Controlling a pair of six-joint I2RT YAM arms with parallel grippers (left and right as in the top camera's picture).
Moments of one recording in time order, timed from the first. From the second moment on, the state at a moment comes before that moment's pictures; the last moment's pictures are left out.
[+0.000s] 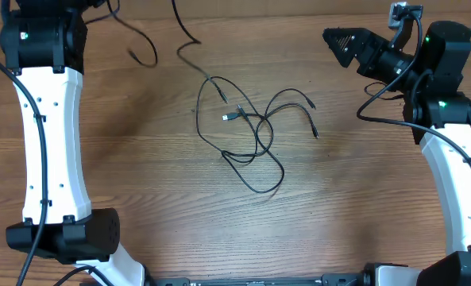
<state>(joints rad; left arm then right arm) 0.03 1.84 2.22 -0.46 0.77 -0.73 -0.06 1.48 1.29 -0.19 -0.73 0.54</state>
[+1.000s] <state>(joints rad) -0.30 1.84 2.22 -0.53 0.78 -0.57 0.02 1.49 1.29 0.32 -1.17 0.36</state>
